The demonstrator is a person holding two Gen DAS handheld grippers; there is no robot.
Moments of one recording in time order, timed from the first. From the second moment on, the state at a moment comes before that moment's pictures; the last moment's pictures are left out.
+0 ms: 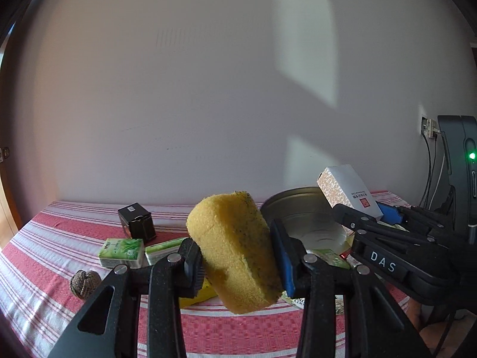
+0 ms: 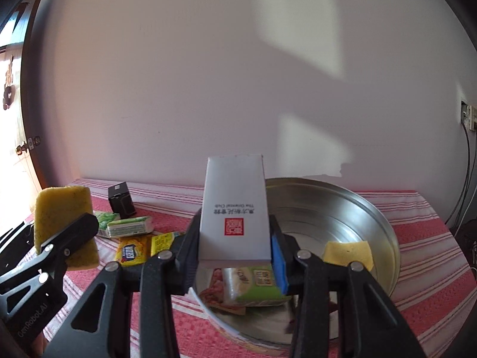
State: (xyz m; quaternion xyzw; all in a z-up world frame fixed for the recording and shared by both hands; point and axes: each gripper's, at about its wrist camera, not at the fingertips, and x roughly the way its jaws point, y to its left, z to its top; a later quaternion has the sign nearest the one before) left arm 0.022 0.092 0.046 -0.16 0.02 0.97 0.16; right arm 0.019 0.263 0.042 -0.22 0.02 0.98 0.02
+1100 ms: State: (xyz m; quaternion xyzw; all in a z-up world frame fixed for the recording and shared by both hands) left arm -0.020 0.189 0.032 -0.17 0.05 0.97 0.19; right arm -0.004 0.361 0.035 -0.24 0.05 0.96 0.13
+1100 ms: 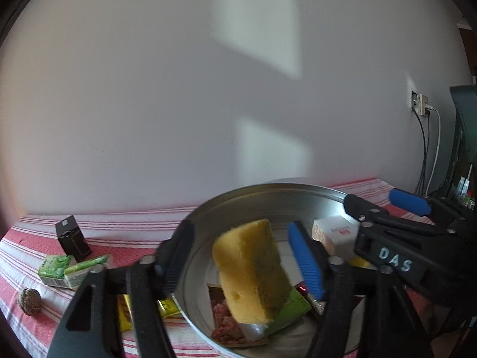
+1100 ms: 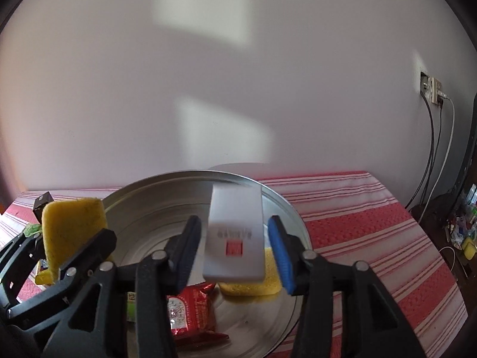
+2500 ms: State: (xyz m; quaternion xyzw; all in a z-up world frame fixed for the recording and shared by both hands) left arm 0.000 0.133 0.020 -0.16 0.05 0.98 0.07; right arm 0.030 0.354 0.035 -0.09 0.08 0.98 0.18
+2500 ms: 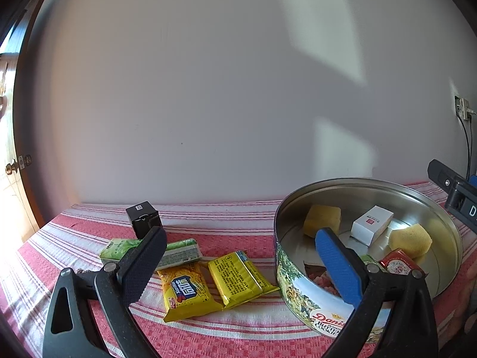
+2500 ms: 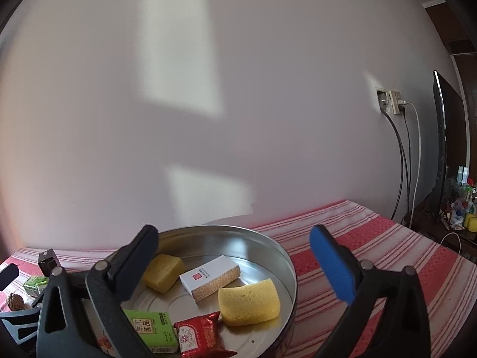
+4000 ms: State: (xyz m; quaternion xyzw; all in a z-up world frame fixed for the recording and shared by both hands) left arm -0.019 0.002 0.009 -0.21 0.04 0.98 0.02; right arm 0.035 0.206 0.016 -0.17 0.07 0.98 0.10
